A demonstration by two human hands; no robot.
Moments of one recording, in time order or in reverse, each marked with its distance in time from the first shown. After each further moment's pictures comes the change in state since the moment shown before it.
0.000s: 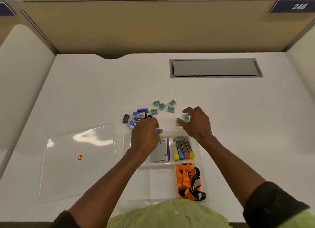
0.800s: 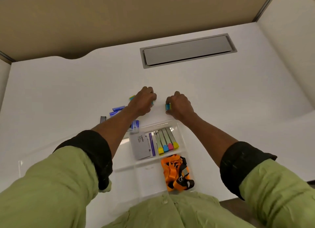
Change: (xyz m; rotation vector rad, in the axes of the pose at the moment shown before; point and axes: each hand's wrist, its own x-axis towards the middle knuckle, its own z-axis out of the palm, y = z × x) left_hand 0.145 0.040 0.055 0.338 -0.220 0.652; right_hand 0.039 0.033 0.005 -0.188 -0.108 -0.053
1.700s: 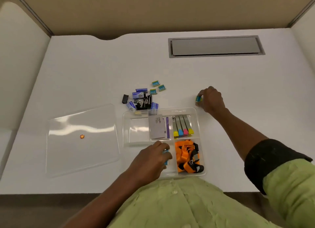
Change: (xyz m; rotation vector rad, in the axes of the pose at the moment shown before) left_hand -0.270 0.125 0.019 -0.206 -0.068 0.018; right_hand -0.023 0.033 -0.008 -0.047 0.023 0.085
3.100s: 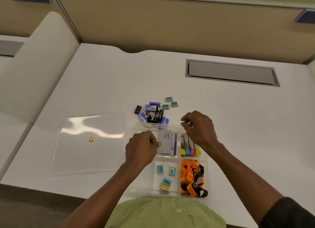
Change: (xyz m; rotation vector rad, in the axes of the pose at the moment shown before) left_hand 0.030 -0.045 -0.039 -0.330 0.381 -0.828; right_hand -0.070 -0.094 -0.022 0.231 0.090 -0.350
